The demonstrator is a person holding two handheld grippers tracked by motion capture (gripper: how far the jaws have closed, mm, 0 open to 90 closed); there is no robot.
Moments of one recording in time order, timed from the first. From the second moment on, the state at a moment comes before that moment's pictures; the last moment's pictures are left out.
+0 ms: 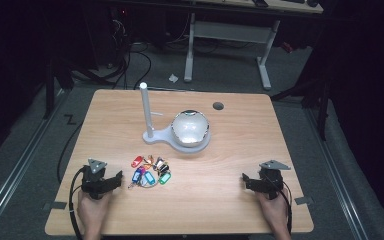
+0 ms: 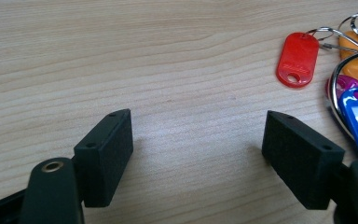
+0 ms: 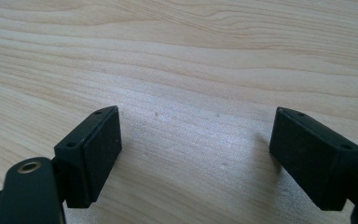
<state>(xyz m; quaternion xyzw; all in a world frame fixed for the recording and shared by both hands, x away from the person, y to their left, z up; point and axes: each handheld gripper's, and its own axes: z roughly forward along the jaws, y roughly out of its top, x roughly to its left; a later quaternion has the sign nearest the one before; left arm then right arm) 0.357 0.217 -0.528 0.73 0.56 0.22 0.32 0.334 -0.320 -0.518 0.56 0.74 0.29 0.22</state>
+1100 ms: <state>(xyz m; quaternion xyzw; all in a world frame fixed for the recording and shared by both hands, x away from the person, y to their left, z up) 0.357 0.217 -0.528 0.74 0.55 0.22 0.32 0.333 -0.319 -0.518 0.56 0.74 0.29 0.22</state>
